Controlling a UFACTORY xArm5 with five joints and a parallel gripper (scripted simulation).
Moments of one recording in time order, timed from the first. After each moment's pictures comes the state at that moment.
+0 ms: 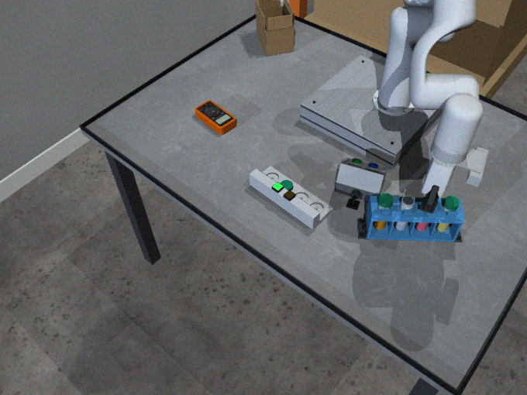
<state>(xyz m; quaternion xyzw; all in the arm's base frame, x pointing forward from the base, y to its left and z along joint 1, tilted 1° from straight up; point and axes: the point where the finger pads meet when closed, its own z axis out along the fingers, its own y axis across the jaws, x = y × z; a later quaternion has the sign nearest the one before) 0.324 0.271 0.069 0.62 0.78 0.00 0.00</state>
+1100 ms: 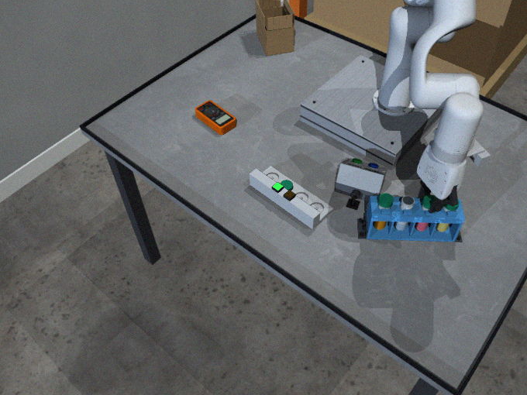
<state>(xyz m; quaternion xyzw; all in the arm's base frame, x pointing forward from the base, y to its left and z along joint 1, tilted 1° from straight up) 0.325 0.271 0.071 0.24 0.97 0.01 0.00</state>
